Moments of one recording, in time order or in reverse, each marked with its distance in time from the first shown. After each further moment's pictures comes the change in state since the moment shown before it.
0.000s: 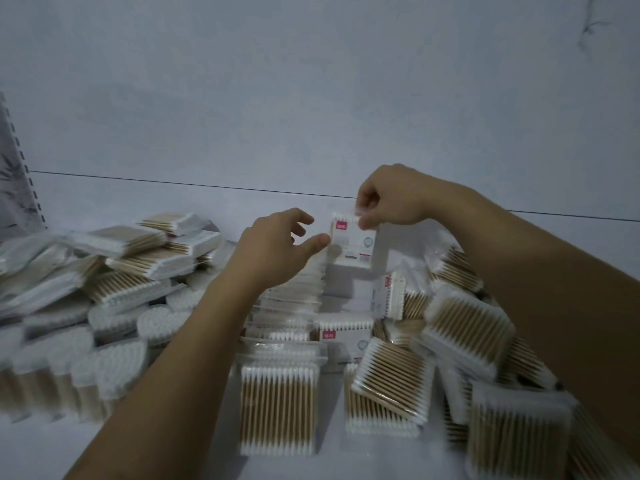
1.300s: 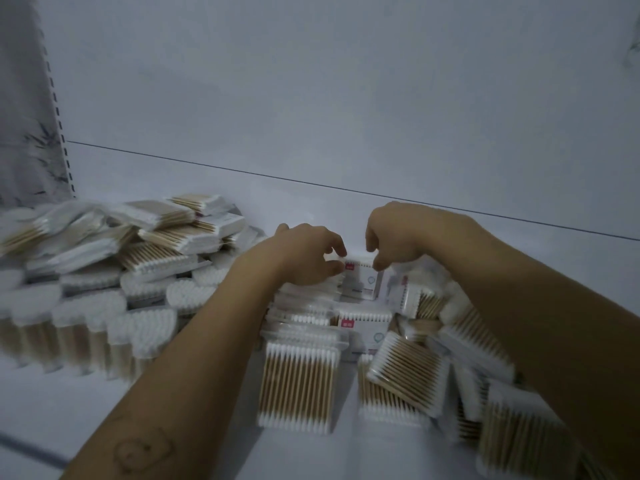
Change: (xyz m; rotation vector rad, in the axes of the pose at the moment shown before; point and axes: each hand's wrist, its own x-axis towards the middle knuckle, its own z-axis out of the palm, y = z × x) left_hand -0.004 0.002 -0.006 0.395 -0.362 0.139; right_hand -0.015 -0.054 0.023 -0.385 -0.301 0.060
